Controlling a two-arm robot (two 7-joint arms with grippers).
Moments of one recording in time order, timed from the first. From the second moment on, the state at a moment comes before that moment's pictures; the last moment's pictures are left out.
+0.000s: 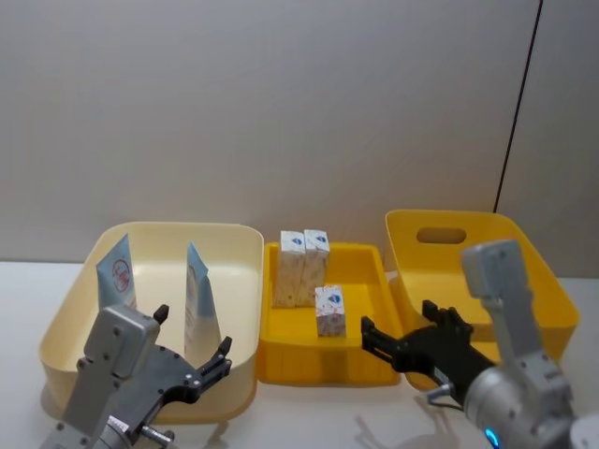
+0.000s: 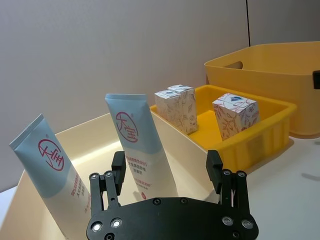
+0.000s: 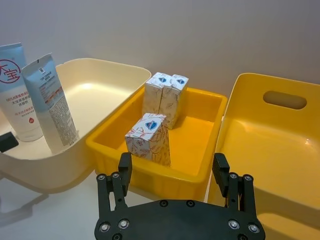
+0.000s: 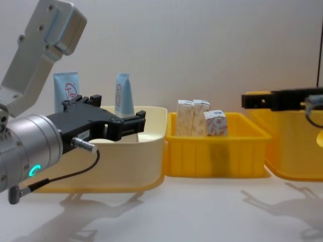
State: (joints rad) left arm -0.24 0.38 0.45 -1.63 -0.20 0.01 -0.01; right arm 0.22 0.30 -0.28 -1.79 0.28 0.51 0.06
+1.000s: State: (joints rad) left arm -0.24 0.38 0.45 -1.63 -0.20 0.01 -0.01; right arm 0.52 0.18 -0.41 -1.60 0.21 0.87 0.02
